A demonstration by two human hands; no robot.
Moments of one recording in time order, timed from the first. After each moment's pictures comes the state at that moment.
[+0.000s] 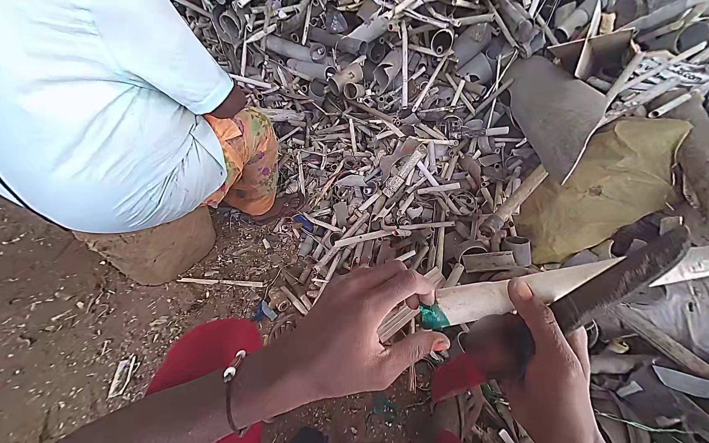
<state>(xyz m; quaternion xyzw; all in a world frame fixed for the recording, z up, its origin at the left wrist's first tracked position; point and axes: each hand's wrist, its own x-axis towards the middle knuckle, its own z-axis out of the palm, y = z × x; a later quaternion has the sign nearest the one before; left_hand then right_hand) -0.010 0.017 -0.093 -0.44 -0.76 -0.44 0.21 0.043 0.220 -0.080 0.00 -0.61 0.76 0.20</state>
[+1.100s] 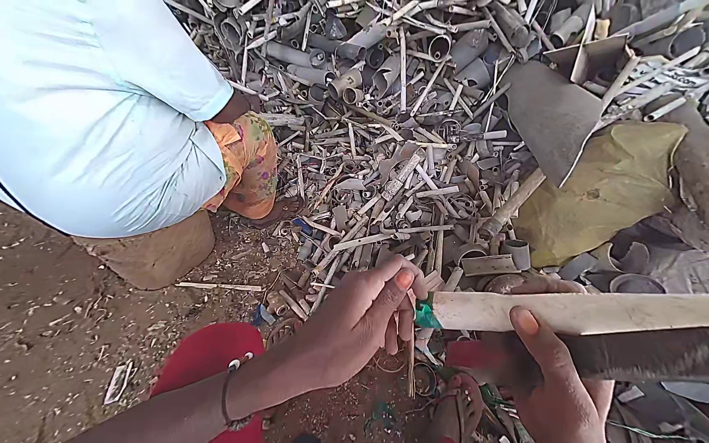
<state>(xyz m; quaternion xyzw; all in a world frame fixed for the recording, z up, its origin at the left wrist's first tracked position) -0.011 0.021 -0.083 -0.38 -0.67 -0.63 -0.04 0.046 0.228 -0.080 0.15 -0.64 0.70 0.29</state>
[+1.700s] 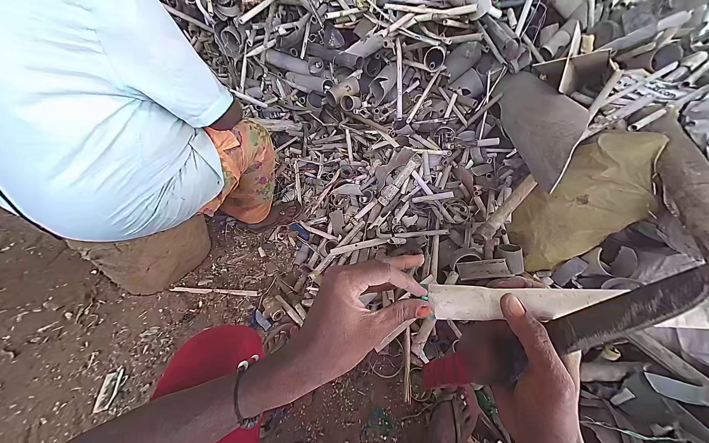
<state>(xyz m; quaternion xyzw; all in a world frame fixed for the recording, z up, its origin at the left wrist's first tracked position) -0.012 0.033 -0.094 -0.35 -0.66 -0.65 0.14 0.046 0.226 -0.086 0.05 -0.59 0.77 0.24</state>
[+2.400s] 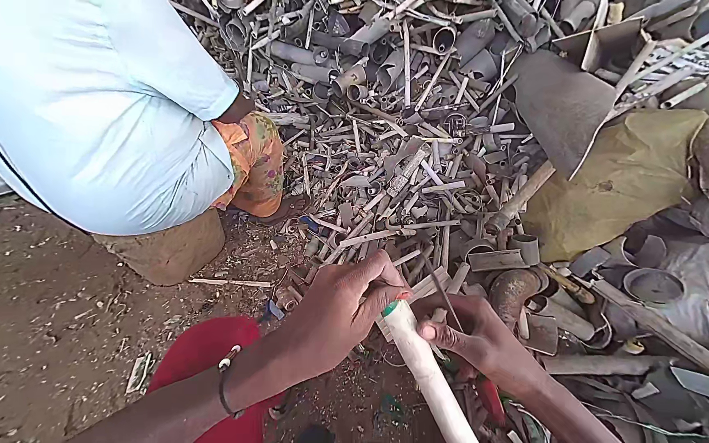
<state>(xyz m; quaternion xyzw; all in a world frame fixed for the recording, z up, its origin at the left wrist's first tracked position) -0.014 0.007 -0.098 -0.38 -0.76 -0.49 0.18 0.021 0.245 -0.103 0.18 -0.76 0.62 -0.10</state>
